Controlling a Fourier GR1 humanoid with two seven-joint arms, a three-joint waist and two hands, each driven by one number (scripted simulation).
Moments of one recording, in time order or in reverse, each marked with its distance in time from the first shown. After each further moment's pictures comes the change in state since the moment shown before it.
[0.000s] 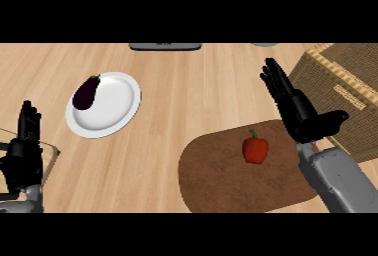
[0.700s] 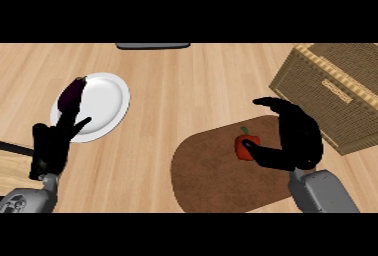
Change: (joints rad) left arm -0.083 0.027 -0.130 0.015 0.052 -0.185 0.310; right arm 0.160 0.150 -0.073 -0.062 0.030 0.096 -0.577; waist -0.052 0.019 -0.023
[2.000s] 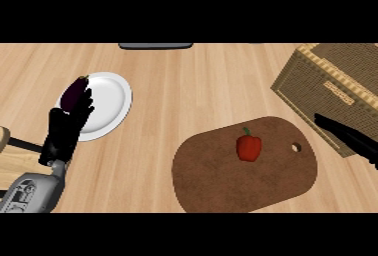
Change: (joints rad) left arm -0.095 -0.015 -0.013 0.043 -0.035 -0.086 0.063; right arm 0.288 -0.742 -0.055 -0.634 0.274 0.176 0.920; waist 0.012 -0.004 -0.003
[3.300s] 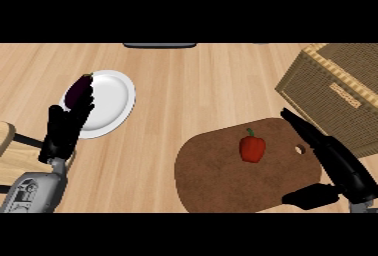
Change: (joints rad) left arm -0.004 -0.086 0.108 -0.028 -0.101 -0.103 0.033; right arm -0.055 0.497 0.014 0.240 0.452 0.044 -0.044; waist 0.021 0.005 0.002
